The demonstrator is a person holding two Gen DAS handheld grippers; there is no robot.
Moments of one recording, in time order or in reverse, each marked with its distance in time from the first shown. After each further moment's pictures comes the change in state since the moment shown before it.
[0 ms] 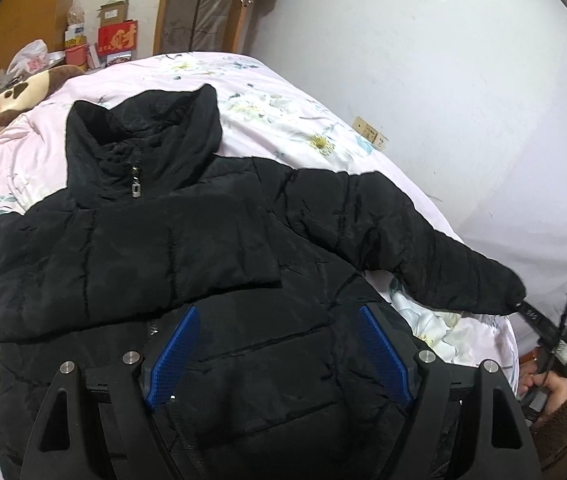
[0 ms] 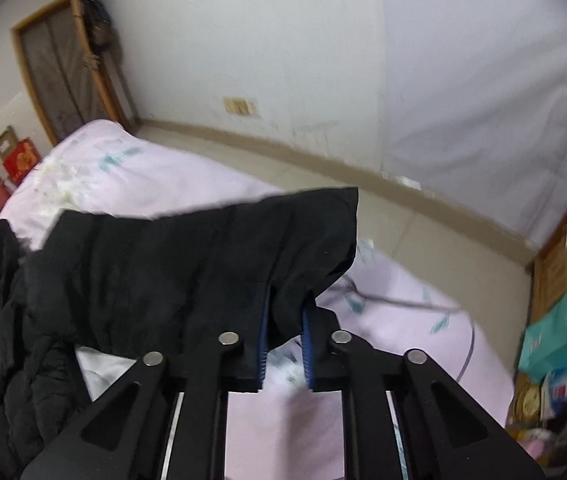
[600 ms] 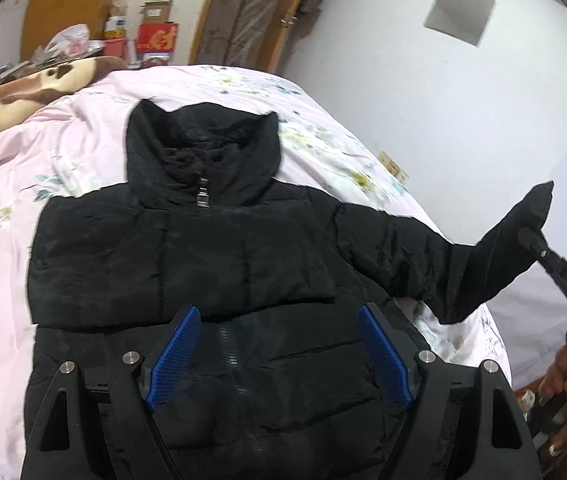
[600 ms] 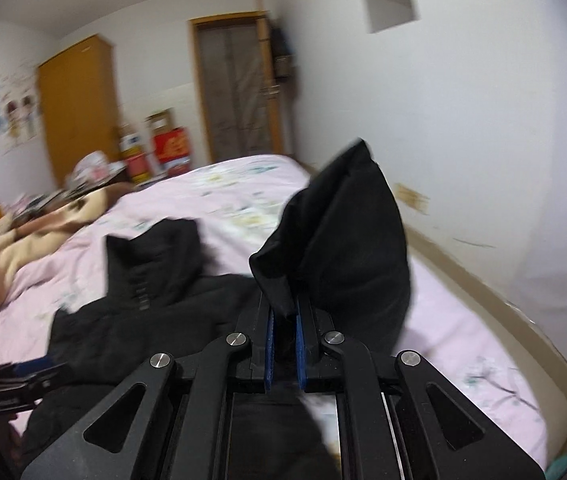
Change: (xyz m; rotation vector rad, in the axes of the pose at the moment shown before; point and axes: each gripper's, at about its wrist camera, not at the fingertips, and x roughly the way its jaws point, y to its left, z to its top) left arm -0.047 0.073 -0.001 -0.138 -0.081 0.021; right arm -0.127 0.194 -0.002 -0.384 -0.201 0.442
